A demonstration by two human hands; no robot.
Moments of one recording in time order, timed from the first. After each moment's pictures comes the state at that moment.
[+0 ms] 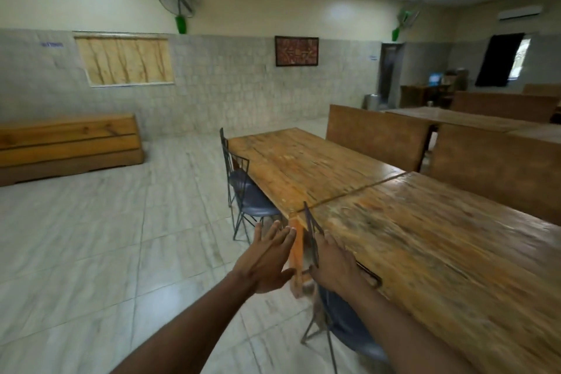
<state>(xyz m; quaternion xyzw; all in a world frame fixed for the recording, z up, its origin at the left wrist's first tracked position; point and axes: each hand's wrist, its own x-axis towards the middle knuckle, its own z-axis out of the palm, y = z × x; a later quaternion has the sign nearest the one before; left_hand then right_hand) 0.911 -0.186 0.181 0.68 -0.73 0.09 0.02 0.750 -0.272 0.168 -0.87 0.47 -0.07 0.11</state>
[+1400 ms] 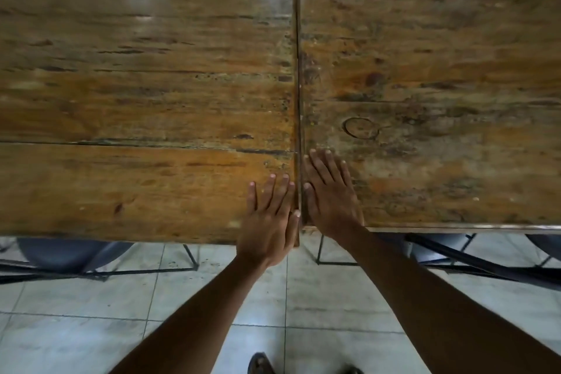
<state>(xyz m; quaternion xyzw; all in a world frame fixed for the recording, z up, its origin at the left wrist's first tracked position) 1.219 -0.839 -0.127 0.30 -0.95 -0.10 0.07 1.051 -0.786 -0.120 -0.58 0.80 -0.13 0.06</state>
